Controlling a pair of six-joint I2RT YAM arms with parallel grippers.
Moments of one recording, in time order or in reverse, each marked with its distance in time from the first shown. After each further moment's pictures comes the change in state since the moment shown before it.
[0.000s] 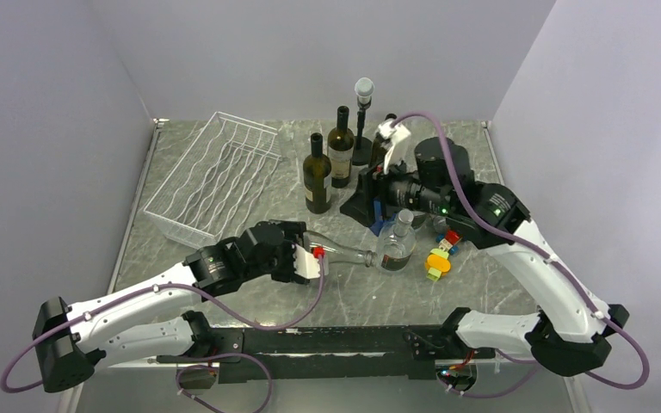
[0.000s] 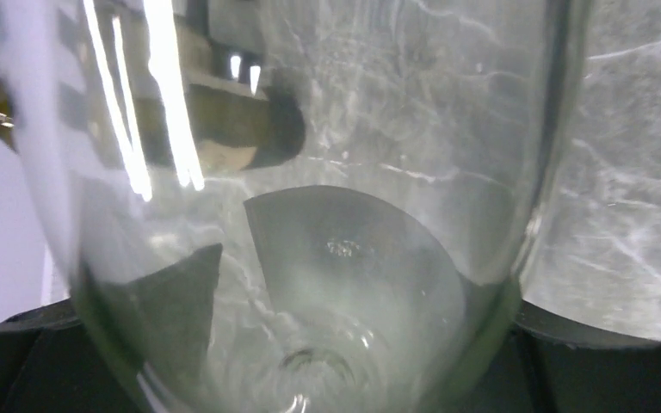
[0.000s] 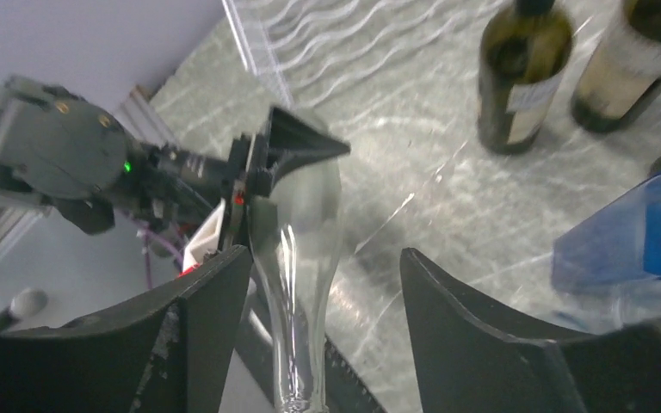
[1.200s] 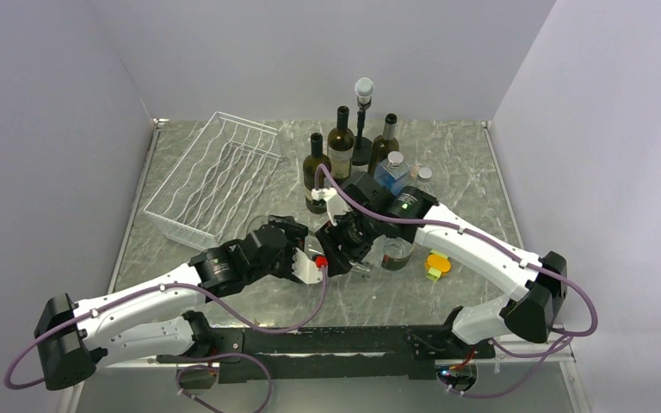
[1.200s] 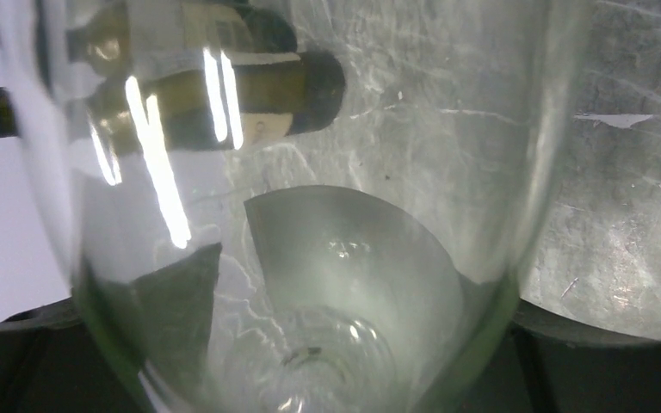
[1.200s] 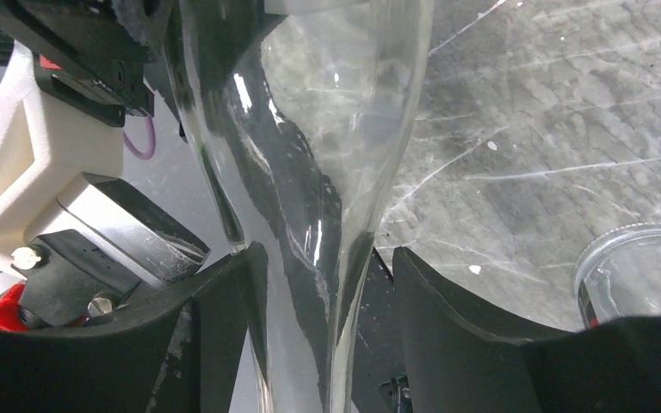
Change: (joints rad) left arm -0.010 0.006 -0.042 0.043 -0.144 0.266; right arm 0.119 0.254 -0.234 -0.132 -0.229 -0.119
